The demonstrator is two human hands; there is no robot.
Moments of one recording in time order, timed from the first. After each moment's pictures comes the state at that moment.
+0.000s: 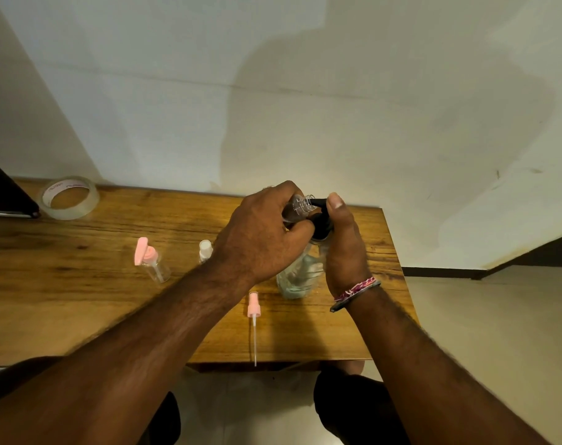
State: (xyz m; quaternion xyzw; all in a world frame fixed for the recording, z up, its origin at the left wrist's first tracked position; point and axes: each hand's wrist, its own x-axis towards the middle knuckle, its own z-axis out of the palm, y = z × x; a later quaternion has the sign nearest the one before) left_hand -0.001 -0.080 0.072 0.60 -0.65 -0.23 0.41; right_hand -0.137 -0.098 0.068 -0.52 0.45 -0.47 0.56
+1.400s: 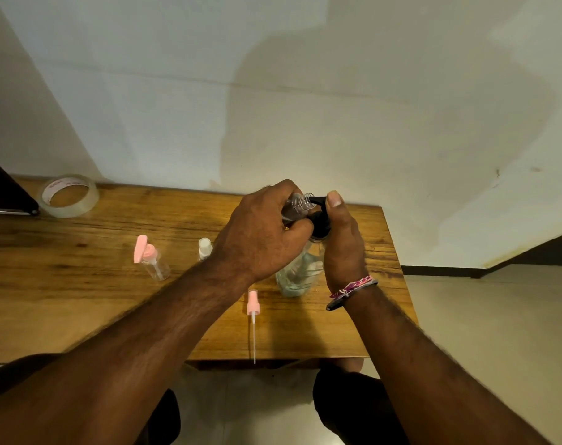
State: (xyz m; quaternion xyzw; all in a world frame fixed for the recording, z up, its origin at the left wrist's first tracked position) left_hand -0.003 -0.080 0.073 0.60 -0.64 -0.24 0.41; right_hand -0.135 -0.098 0.068 -0.54 0.46 -0.48 0.51
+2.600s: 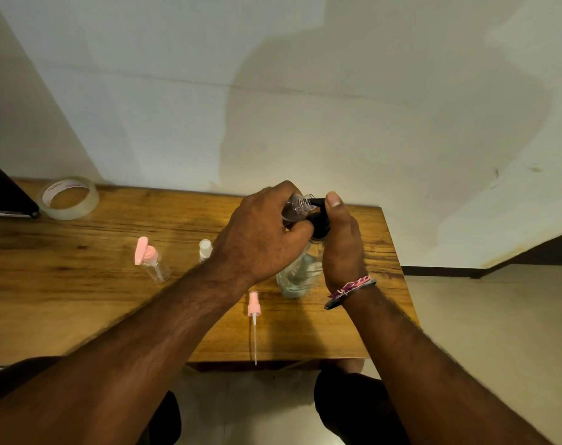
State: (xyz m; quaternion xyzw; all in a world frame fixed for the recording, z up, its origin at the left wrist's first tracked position) left_hand 0.000 -0.081 0.071 0.60 -0.65 -0.23 0.41; right_hand -0.132 -0.100 0.064 -0.54 0.46 -0.50 0.50
